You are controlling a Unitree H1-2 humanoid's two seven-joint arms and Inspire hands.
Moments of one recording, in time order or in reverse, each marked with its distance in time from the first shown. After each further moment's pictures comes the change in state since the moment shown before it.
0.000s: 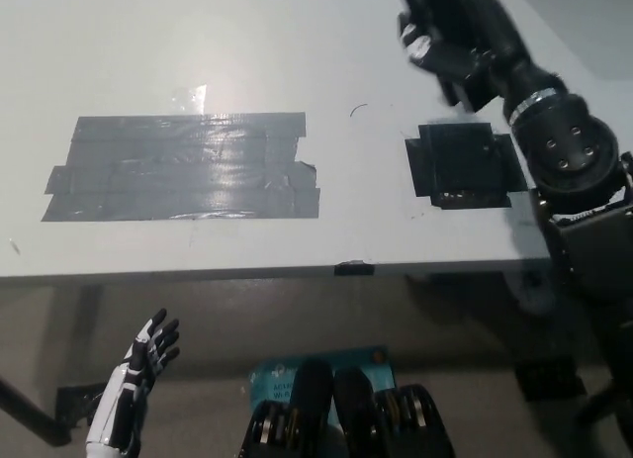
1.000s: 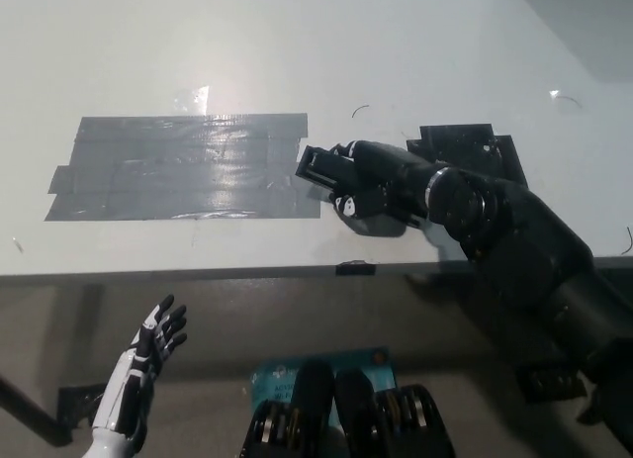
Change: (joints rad) left_arm -0.034 0.000 -0.013 0.000 0.001 0.002 0.000; right_arm -0.085 0.036 0.351 0.541 -0.190 -0.249 0.177
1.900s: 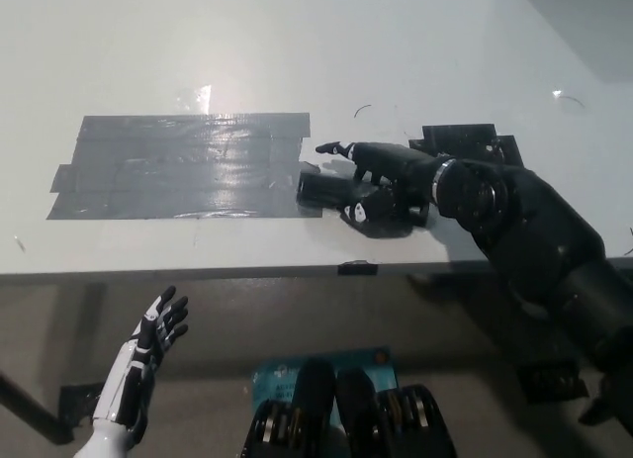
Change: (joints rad) left_arm -0.019 0.006 -0.001 0.001 0.002 0.000 -0.010; right_arm -0.020 -0.026 -0.010 -0.006 -0.044 -0.063 0.129
